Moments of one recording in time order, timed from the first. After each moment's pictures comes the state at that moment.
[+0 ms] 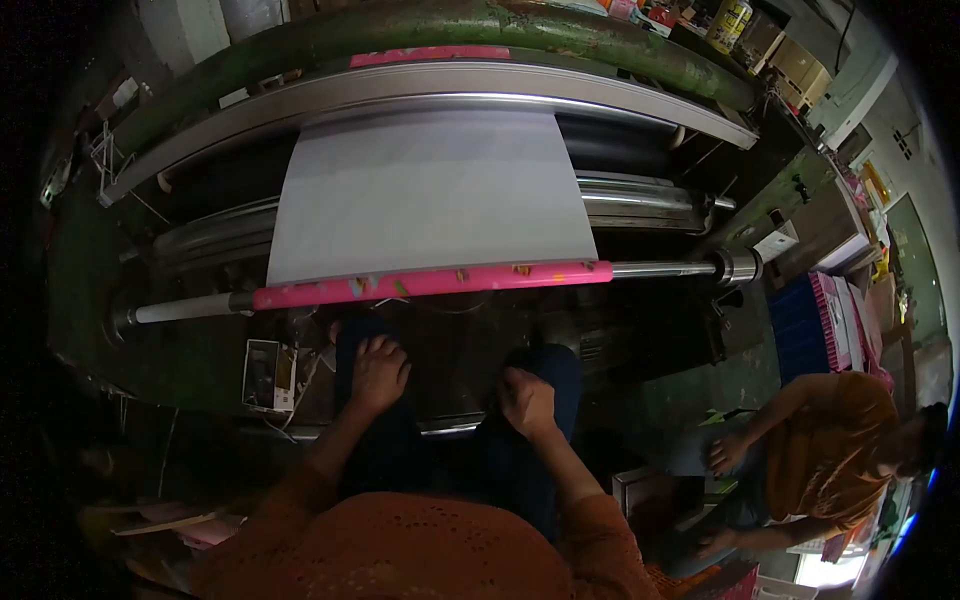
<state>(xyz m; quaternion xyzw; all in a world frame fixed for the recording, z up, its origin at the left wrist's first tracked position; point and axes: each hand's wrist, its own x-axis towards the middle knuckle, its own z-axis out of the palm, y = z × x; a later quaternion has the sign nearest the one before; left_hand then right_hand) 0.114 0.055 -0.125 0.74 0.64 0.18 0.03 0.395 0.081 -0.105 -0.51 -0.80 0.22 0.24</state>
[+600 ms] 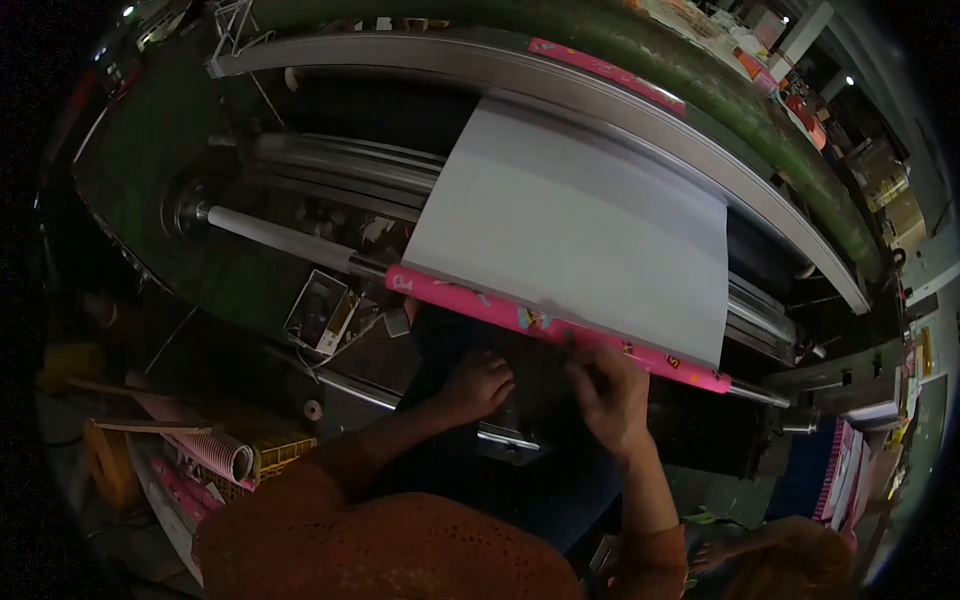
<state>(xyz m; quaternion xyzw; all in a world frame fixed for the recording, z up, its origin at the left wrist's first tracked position) 0.111 0.060 -0.128 0.72 0.60 0.34 0.10 0.288 0.148 0.043 -0.38 -0.81 0.35 0.27</state>
